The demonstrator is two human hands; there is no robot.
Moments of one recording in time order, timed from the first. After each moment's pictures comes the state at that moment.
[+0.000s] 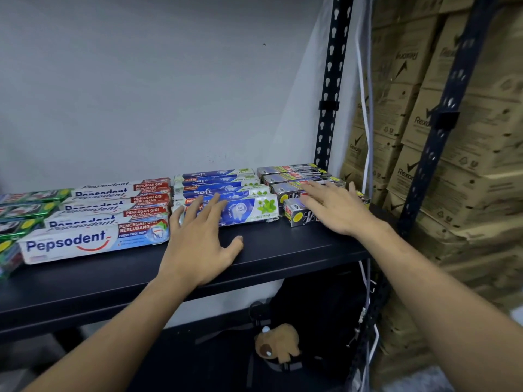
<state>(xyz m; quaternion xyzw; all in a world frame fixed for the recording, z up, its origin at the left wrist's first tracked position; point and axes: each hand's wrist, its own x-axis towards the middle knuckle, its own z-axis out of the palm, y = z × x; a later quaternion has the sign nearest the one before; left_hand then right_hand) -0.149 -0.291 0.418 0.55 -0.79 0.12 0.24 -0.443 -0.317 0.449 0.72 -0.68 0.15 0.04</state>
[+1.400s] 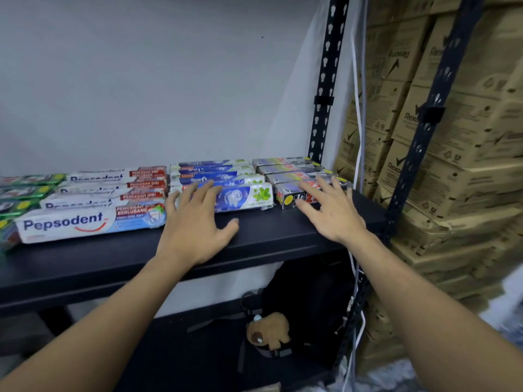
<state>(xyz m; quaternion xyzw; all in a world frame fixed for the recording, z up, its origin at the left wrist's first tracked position) -0.148 -0.293 0.415 0.55 -0.78 0.15 0.27 -0.441 -0.298 0.414 0.68 -0.69 0.24 0.05</state>
